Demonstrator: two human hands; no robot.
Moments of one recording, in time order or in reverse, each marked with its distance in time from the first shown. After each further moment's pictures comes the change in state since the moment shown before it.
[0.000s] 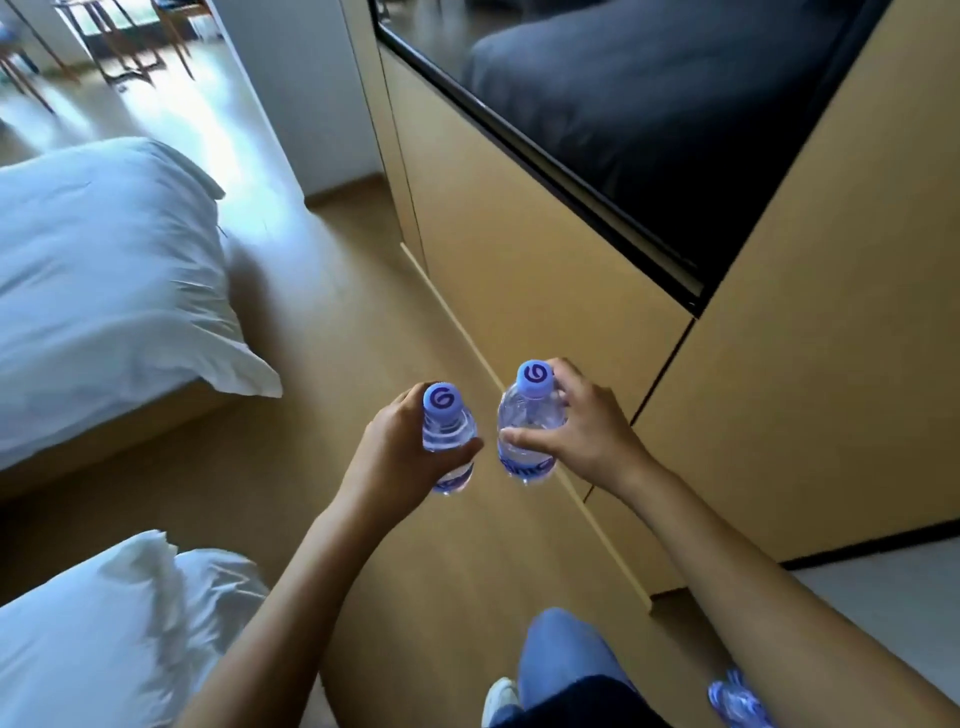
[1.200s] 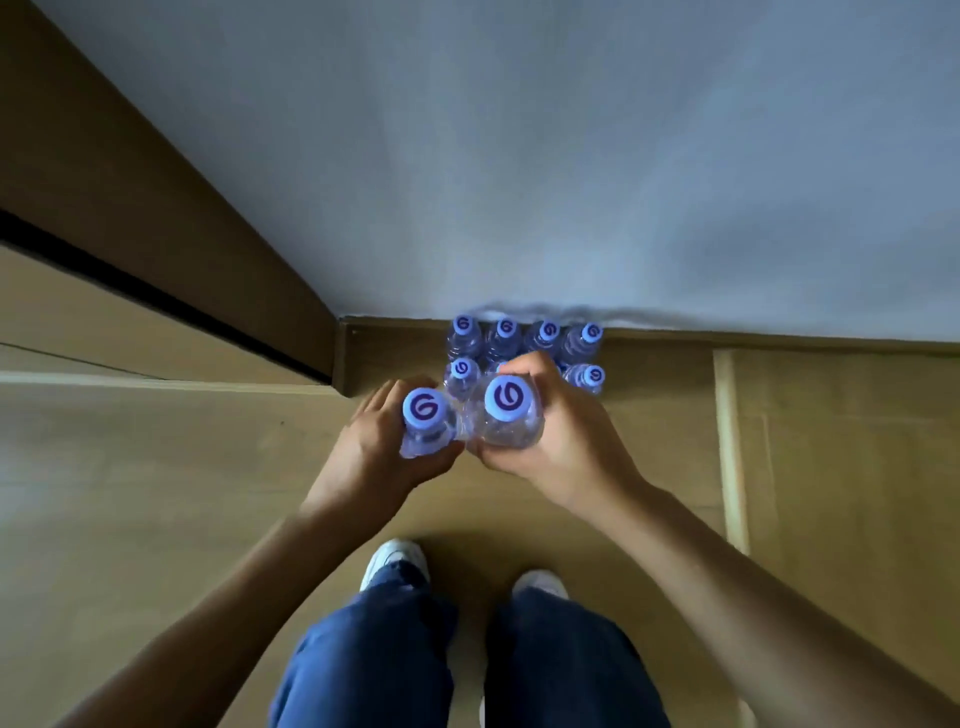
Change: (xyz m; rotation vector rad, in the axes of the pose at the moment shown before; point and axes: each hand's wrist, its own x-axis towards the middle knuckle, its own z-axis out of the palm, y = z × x) left_hand -0.223 -0.149 0.690 0.017 -1.024 0.486; right_hand -0.451 0.599 0.017 0.002 0.743 0.679
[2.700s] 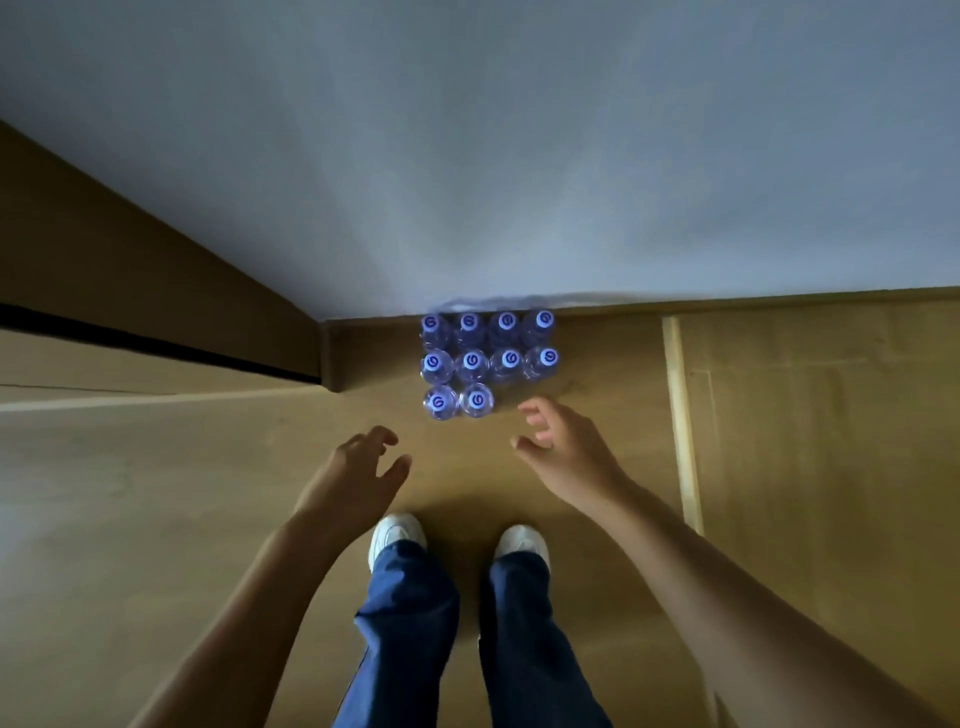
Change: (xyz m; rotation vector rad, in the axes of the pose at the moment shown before) left_hand -0.013 0.056 -0.026 0.345 -0.347 -0.424; right_hand -0.042 -0.011 -0.064 0.002 -0.163 0.441
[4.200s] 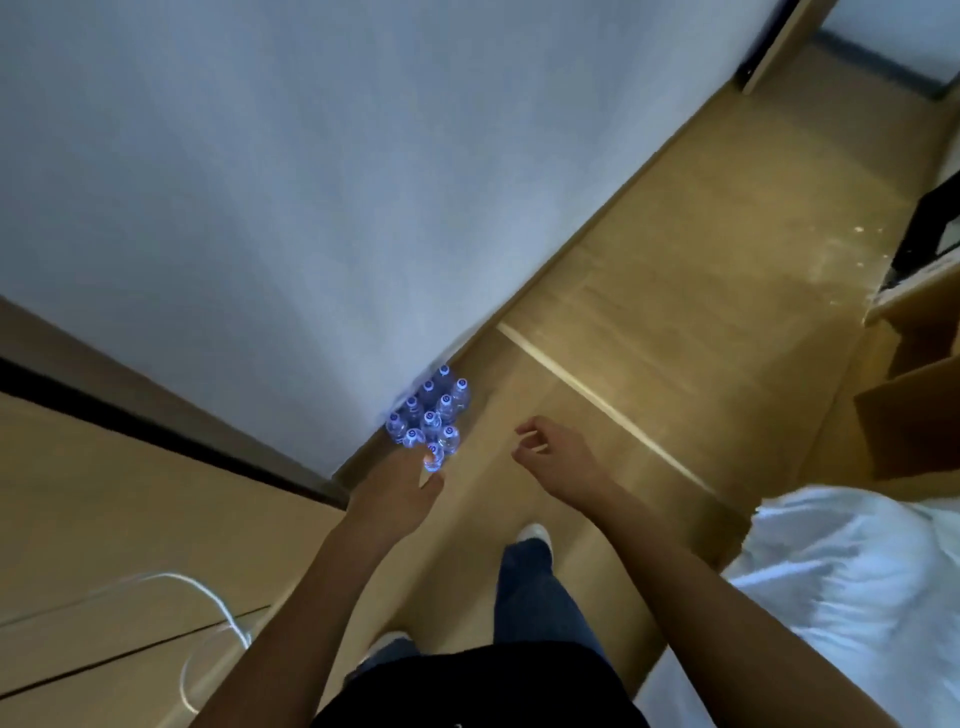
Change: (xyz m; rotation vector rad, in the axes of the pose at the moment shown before) left_hand -0.255 0.042 -0.265 0.445 -0.260 0.722; right_hand -0.346 -0.278 0.044 0.528 0.646 0.372
